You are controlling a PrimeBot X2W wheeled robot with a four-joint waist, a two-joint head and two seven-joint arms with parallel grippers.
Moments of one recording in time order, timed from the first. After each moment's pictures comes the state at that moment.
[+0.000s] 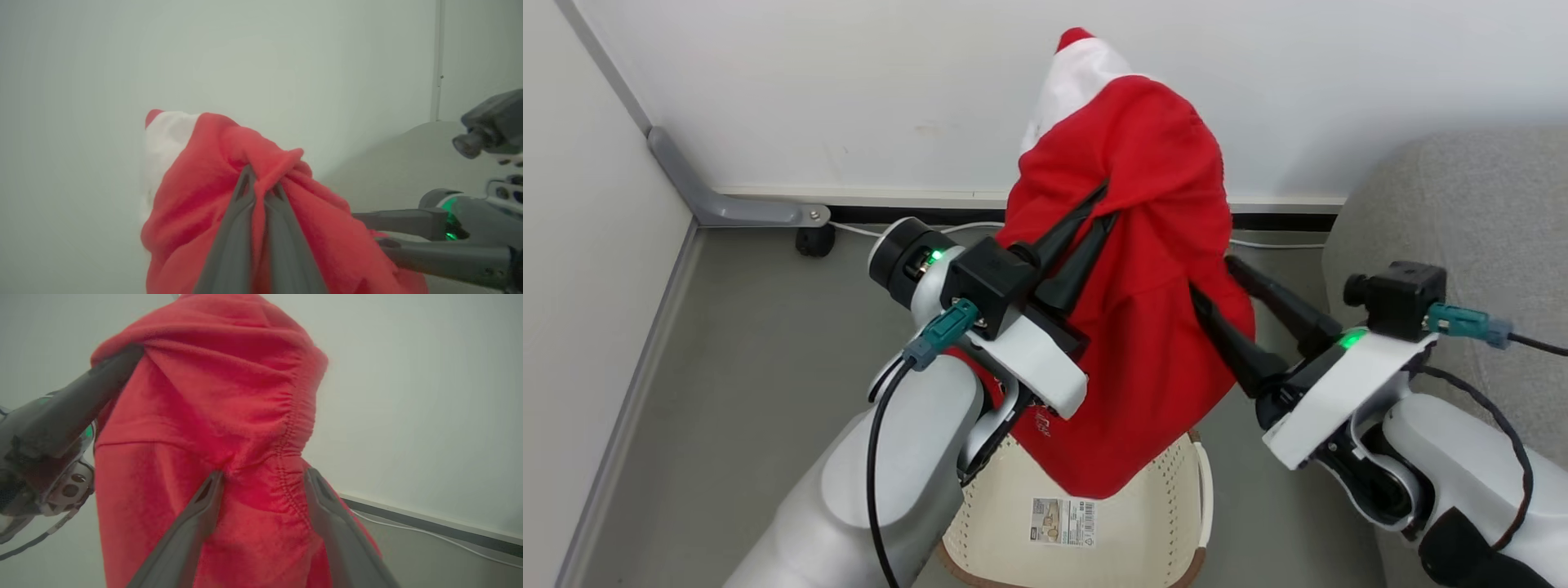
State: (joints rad) left arm -0.66 0.04 -0.65 0.38 -0.34 -0.05 -0.25; right arm -0.66 -0.47 0.92 0.28 1.02 0.13 -0.26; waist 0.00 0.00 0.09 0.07
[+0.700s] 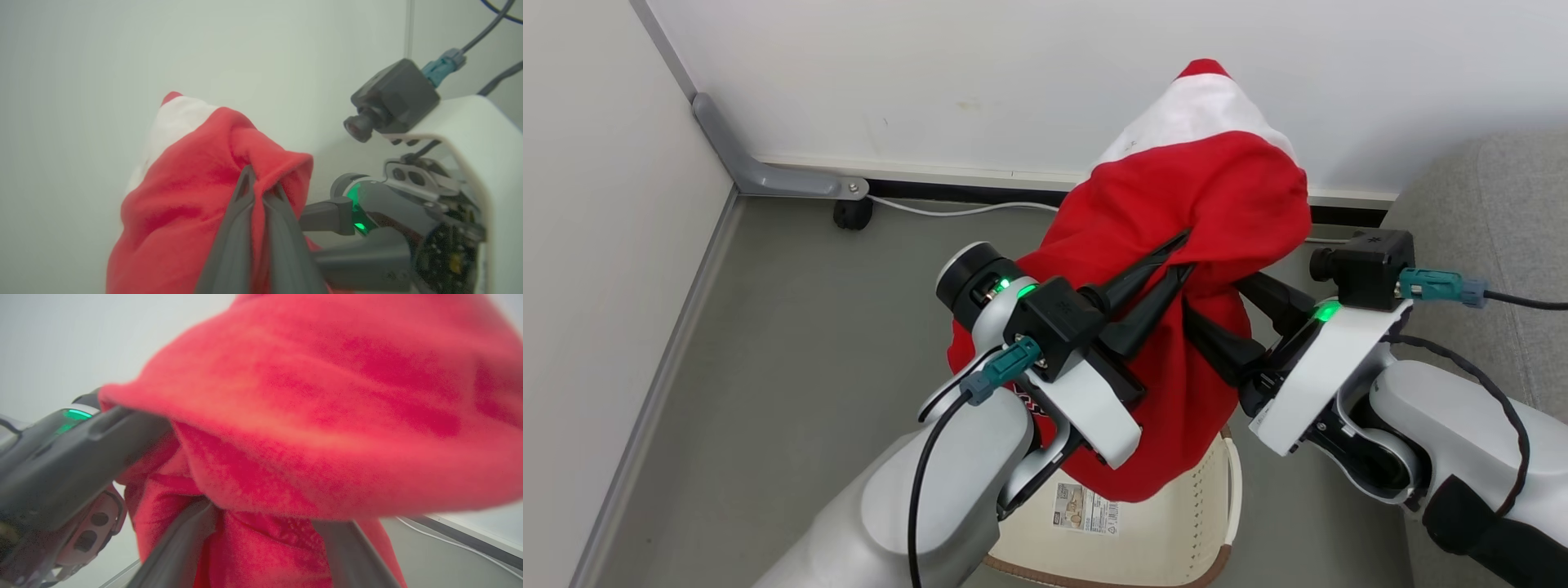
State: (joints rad) left arm -0.68 0.04 -0.82 0.33 -0.42 -0.06 -0.25; right arm -0.85 -0.53 1.18 0.24 1.17 0.13 -0.26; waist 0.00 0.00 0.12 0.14
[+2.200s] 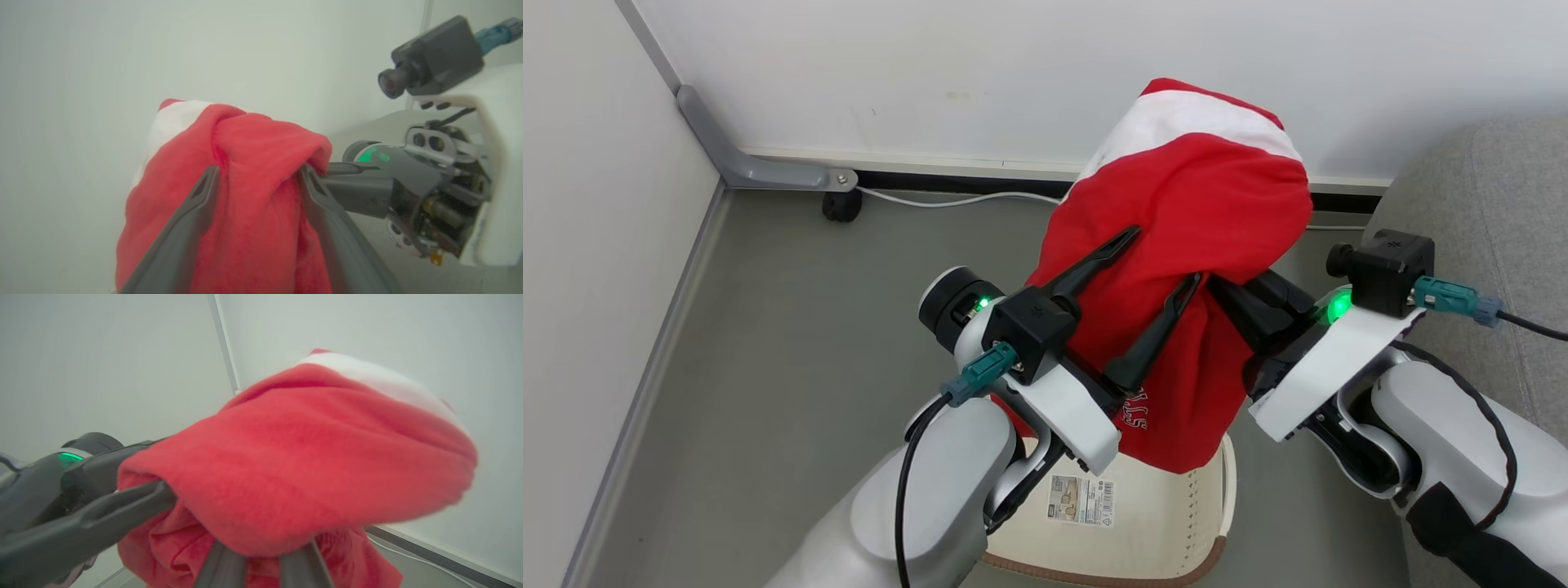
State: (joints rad) left arm -0.63 0.04 -0.79 0.37 -0.45 -0.06 -0.26; right arm -0.73 -0.44 0.93 0.29 0.92 0.13 -0.26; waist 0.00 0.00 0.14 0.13
